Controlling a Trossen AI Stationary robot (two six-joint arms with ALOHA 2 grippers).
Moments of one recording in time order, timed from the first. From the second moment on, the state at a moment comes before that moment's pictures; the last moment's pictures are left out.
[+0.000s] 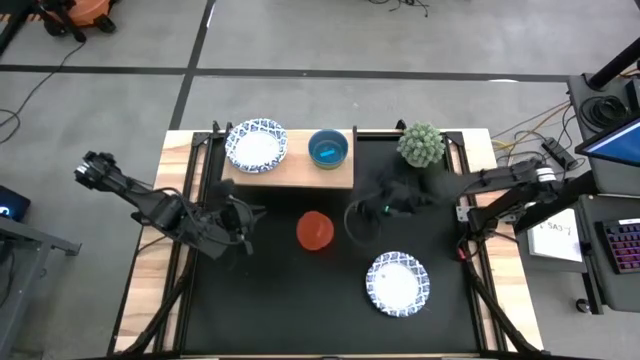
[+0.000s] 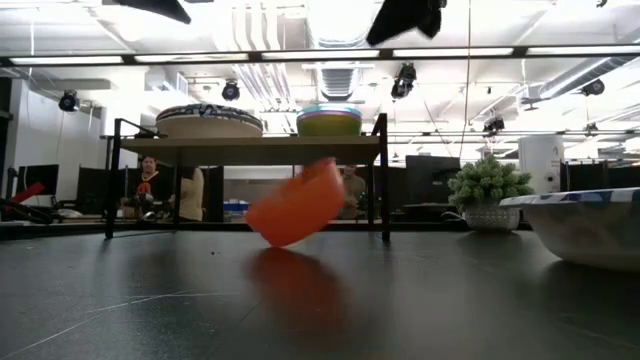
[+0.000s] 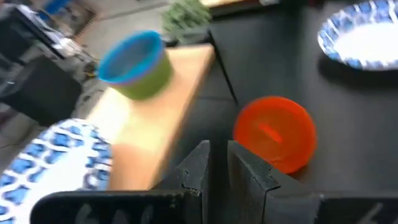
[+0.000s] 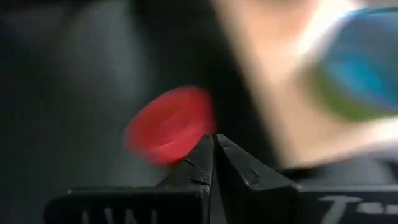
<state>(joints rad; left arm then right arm) -0.51 1.06 1.02 -0.78 -0.86 -0.30 0.13 1.46 1.40 -0.71 0.33 0.24</state>
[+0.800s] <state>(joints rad) -0.61 1.13 0.94 -0.55 -0.75 -0.32 0.18 1.99 1.47 -0.38 0.25 0.01</state>
